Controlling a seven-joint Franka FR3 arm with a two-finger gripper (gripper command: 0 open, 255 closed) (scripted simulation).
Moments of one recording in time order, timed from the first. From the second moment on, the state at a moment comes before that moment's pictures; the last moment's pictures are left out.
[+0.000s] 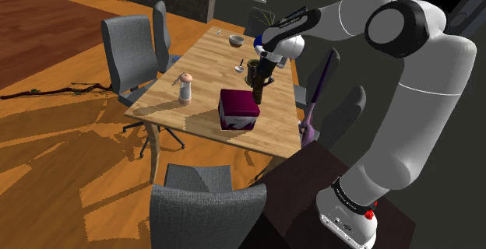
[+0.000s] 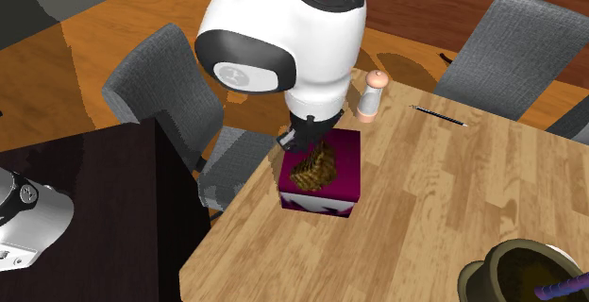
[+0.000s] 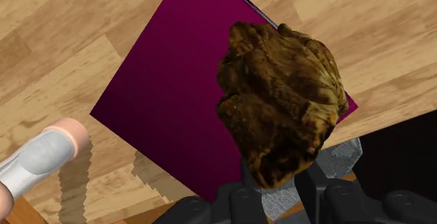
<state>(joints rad) -0.02 0.33 -0.19 -1.99 0.35 2.31 -2.30</state>
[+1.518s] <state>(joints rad) -0.02 0.72 -0.14 -1.44 0.13 1.91 -2.51</state>
